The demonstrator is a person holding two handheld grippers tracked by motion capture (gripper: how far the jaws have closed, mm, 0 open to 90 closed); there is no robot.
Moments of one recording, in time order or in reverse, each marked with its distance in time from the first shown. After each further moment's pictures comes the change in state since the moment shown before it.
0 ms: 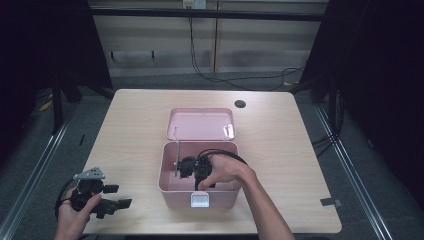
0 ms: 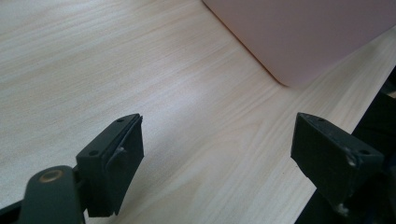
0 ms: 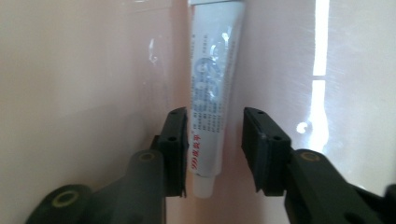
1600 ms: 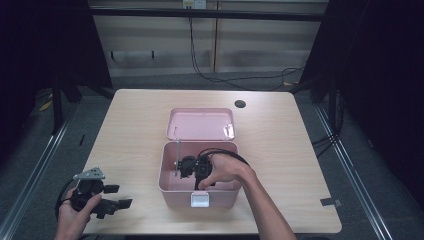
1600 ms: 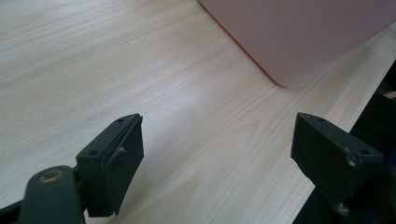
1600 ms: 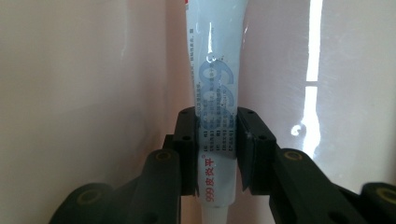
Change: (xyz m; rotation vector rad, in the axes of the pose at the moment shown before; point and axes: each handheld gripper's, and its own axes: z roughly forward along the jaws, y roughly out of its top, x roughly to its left) left arm -0.001 0.000 0.000 -0.002 -0.006 0.004; right arm 0.001 0.000 0.000 -0.018 -0.003 -0.021
